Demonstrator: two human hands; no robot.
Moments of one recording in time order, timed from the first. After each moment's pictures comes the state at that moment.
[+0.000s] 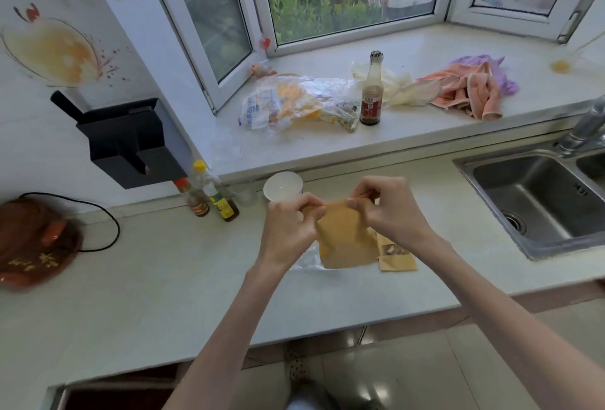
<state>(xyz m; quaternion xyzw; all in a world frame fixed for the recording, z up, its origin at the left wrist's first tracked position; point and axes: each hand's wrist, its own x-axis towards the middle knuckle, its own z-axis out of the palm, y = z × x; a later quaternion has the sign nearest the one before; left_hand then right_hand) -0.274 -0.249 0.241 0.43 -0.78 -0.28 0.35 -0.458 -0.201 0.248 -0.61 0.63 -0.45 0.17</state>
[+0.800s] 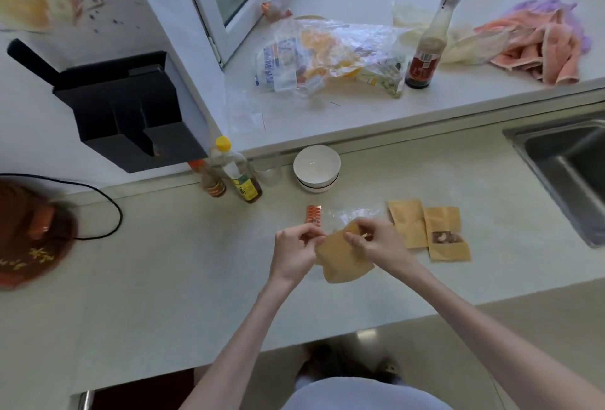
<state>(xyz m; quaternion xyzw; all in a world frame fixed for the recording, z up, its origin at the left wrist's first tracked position) -0.169 -0.345 0.109 0.52 -0.69 -0.44 0.24 -0.347 -0.289 0.112 -0.49 0.70 -0.35 0.39</state>
